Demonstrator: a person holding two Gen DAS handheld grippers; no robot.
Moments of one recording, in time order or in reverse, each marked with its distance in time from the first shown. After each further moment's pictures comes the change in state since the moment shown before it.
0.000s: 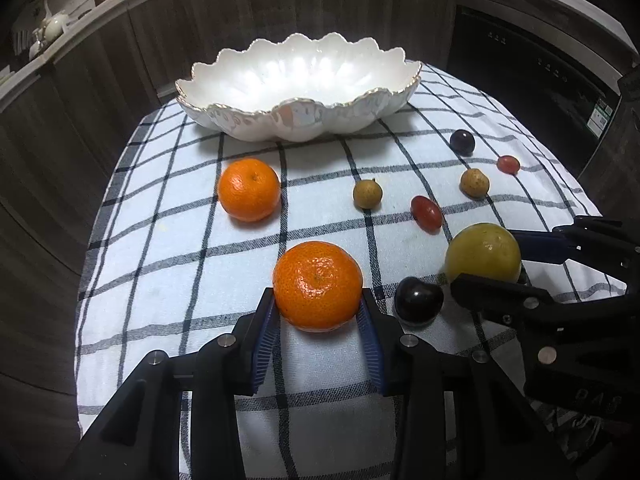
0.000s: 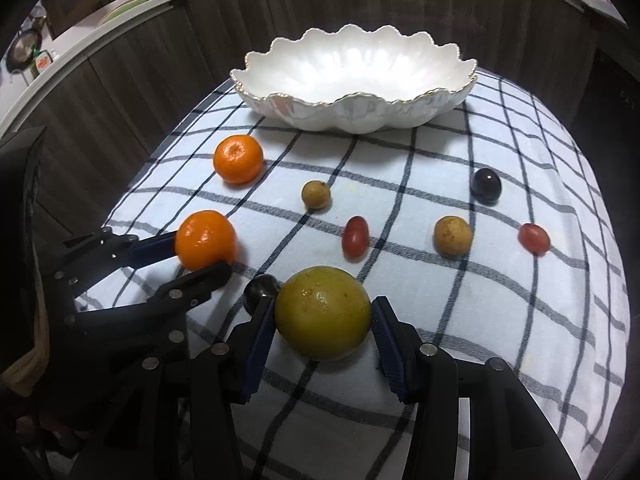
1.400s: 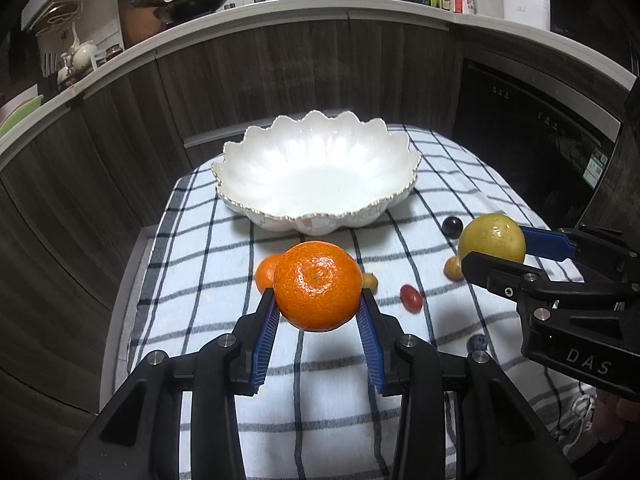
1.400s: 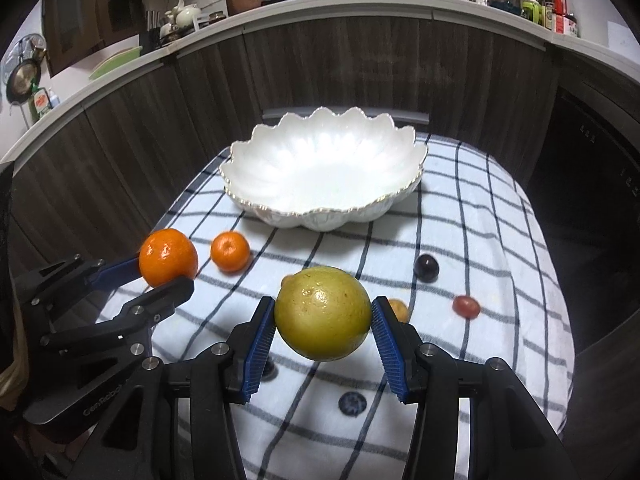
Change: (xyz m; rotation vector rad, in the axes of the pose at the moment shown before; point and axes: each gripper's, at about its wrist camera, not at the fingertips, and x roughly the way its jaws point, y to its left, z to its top) left arm -0.064 -0.002 0.041 -0.032 -0.163 0.063; right arm -0.064 -0.009 0.030 0.029 -0.207 -0.075
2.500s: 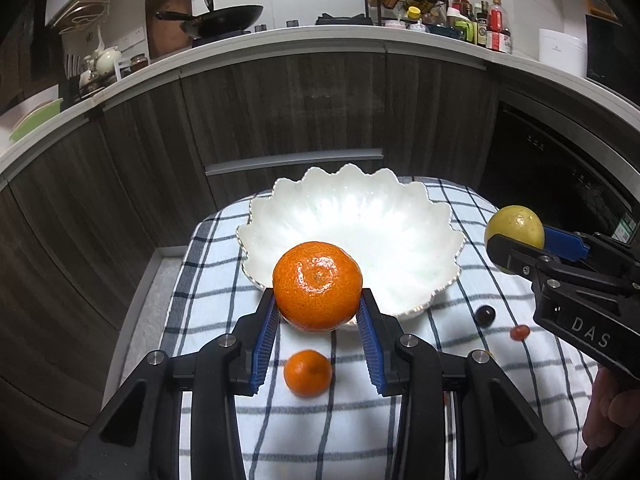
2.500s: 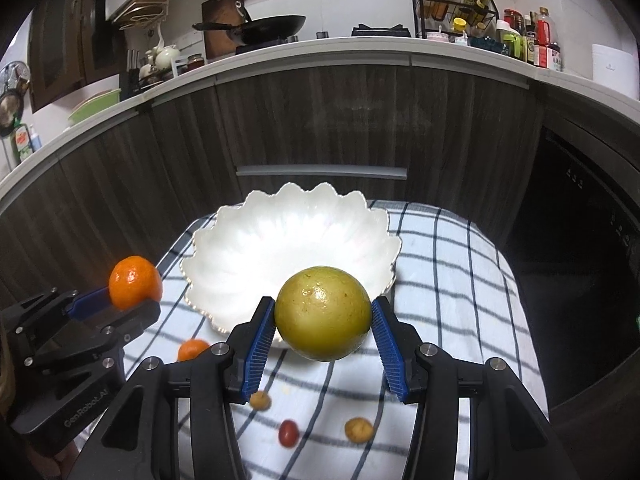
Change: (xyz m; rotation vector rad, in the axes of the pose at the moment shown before) left arm 0.021 0.025 0.069 -0.070 -0.084 0.067; right arm 0.017 -0.022 0.080 0.029 -0.153 -0.072
